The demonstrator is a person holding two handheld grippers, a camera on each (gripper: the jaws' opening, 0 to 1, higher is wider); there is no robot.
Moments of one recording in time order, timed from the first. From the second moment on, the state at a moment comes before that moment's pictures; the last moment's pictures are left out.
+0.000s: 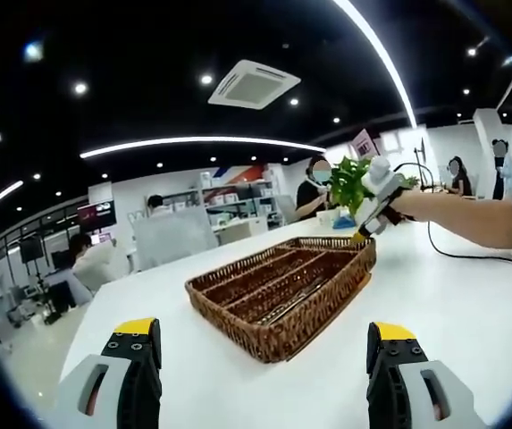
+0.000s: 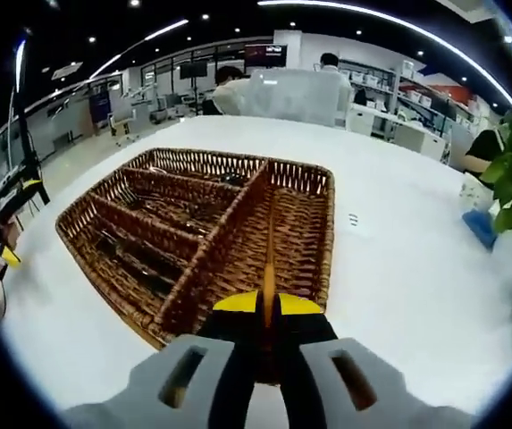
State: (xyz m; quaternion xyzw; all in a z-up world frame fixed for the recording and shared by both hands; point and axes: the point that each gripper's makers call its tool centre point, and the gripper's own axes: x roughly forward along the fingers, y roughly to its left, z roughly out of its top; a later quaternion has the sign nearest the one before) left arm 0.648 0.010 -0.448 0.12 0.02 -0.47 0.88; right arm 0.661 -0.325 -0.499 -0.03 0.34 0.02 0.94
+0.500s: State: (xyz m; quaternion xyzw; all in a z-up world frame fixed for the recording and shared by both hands) left arm 0.647 0.008 -0.451 0.13 0.02 -0.47 0.87; right arm 0.659 -0.313 -0.524 -0.03 0.43 0.08 0.90
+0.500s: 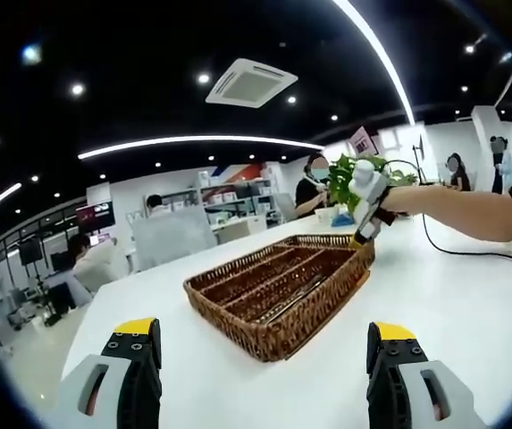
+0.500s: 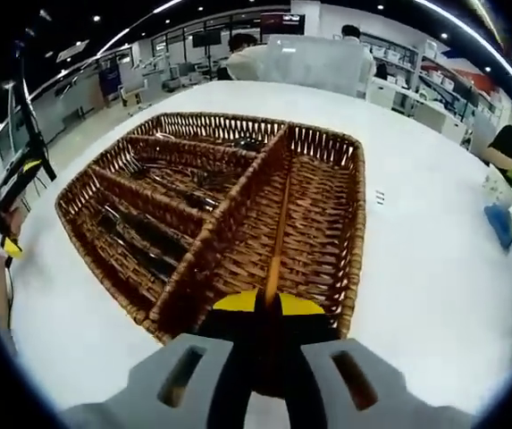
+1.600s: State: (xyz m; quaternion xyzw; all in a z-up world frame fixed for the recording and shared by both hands) left arm 0.650 0.009 -0.453 0.13 0.03 -0.47 0.87; right arm 0.666 -0.306 -0.468 -0.09 0.26 0.17 0.94
